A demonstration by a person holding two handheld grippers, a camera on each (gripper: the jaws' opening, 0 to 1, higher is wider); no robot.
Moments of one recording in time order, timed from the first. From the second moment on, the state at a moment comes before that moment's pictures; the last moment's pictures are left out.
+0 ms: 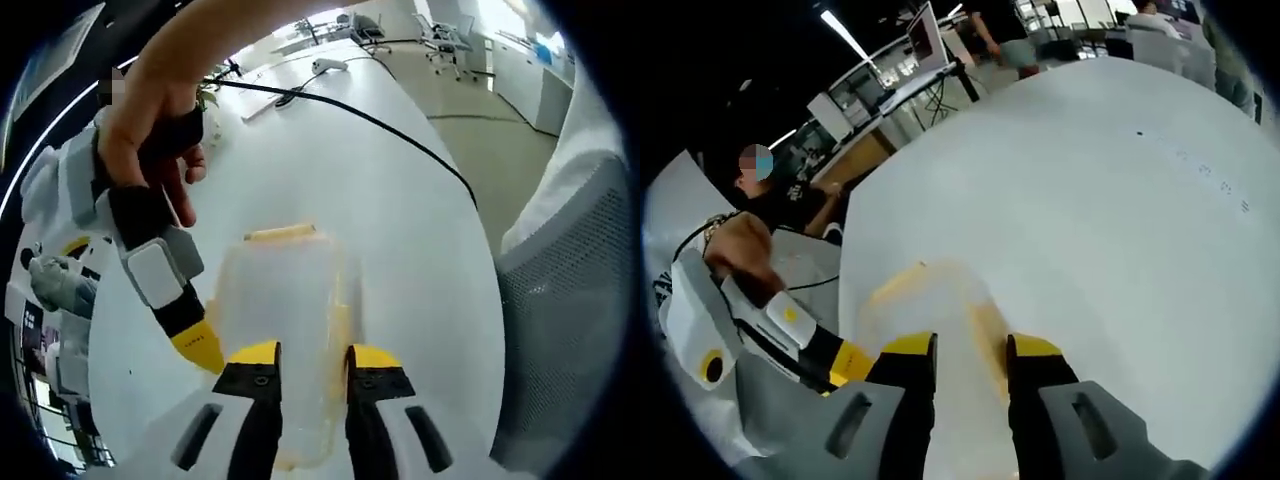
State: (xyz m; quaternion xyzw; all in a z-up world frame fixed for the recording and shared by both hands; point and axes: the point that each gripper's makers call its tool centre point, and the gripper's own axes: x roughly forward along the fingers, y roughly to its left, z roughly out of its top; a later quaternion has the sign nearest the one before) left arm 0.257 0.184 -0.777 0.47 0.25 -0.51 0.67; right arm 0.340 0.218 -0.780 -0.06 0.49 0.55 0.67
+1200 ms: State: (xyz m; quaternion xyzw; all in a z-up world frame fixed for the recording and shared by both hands) left arm 0.258 0.184 -0.775 0.47 0.24 -0.51 0.69; right arm 0.340 0.216 -0.783 -0.03 0.59 0.53 0.61
